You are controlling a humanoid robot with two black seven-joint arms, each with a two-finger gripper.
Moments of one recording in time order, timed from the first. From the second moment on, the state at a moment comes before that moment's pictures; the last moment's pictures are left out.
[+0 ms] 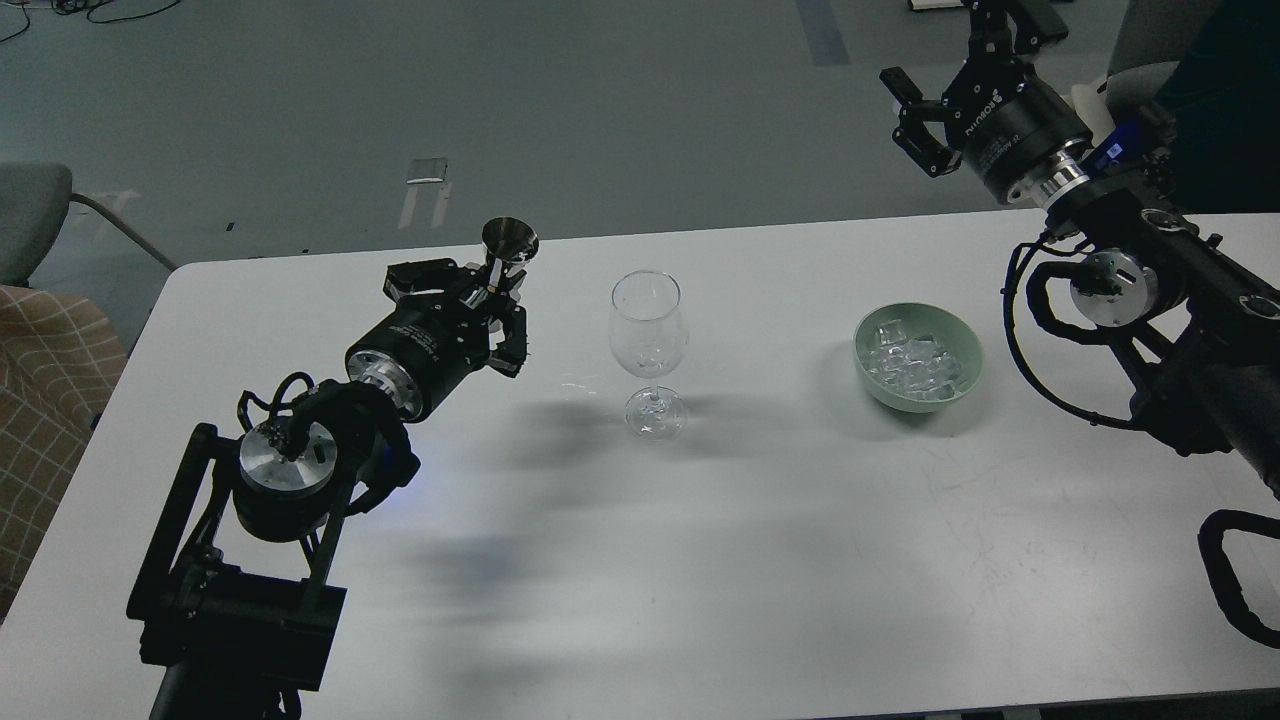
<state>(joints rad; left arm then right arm) -0.26 -0.04 -1.47 -1.55 0.25 0.31 0.41 0.85 -0.29 0.92 0.71 -0.53 0.39 0.36</state>
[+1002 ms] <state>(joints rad) -0.33 -0.04 -1.37 -1.55 0.43 0.34 0.42 0.85 -0.29 0.92 0.72 -0.53 0.39 0.36</state>
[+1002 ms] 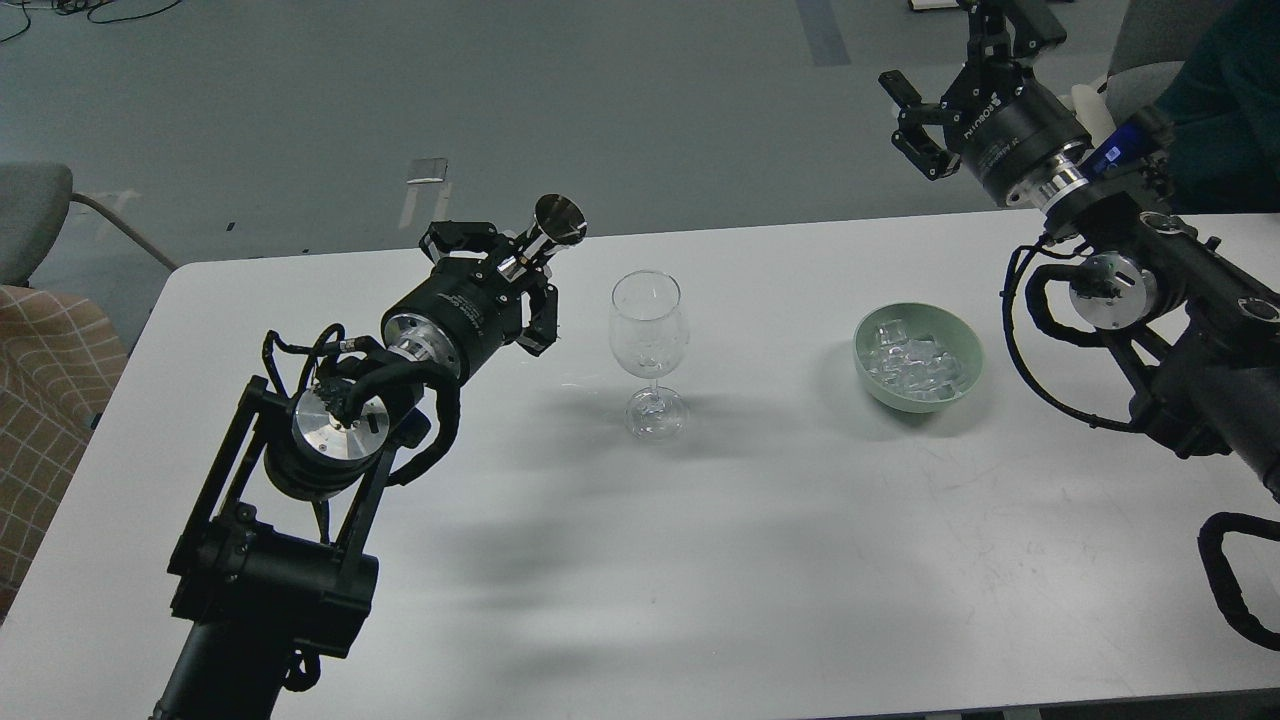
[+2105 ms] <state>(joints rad) -0.34 -0.04 -1.31 -1.55 0.56 0.34 0.42 0.85 -0.29 0.92 0.72 -0.53 0.39 0.36</state>
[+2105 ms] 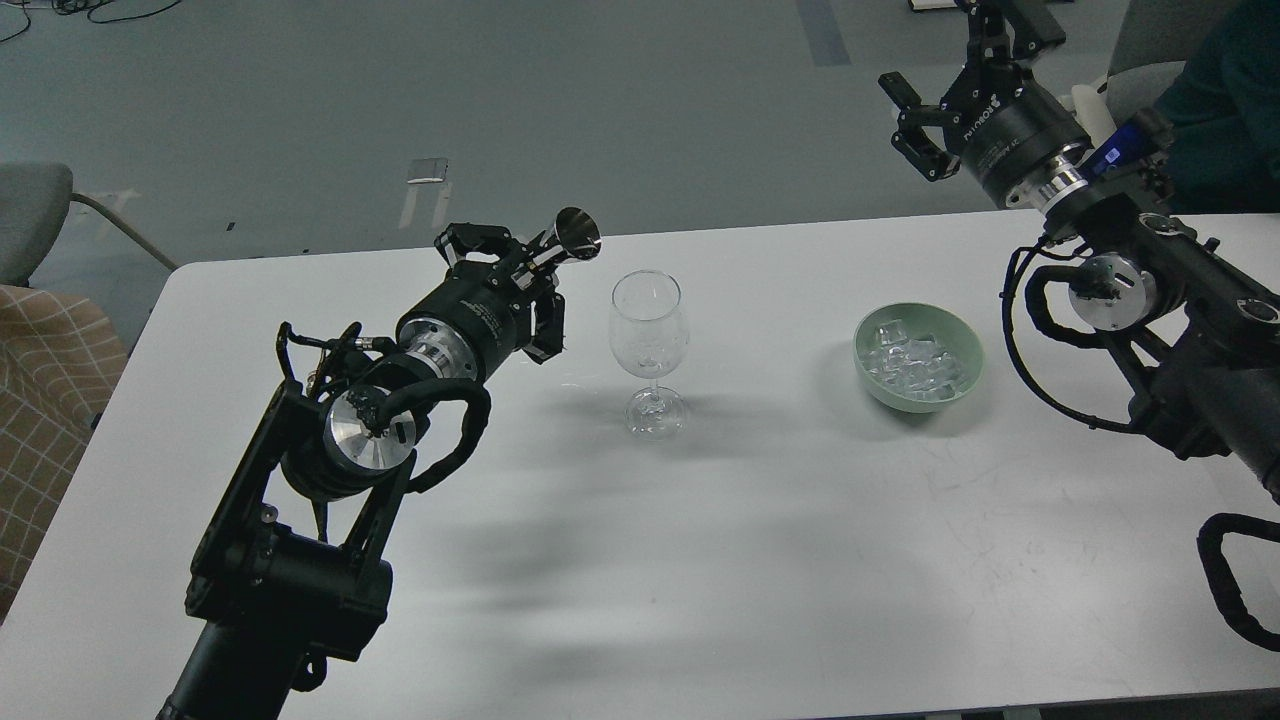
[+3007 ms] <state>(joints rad) -0.34 -0.04 -1.25 -1.55 0.66 0.33 0.41 0.84 -0.29 0.92 0.72 -0.53 0.39 0.36</state>
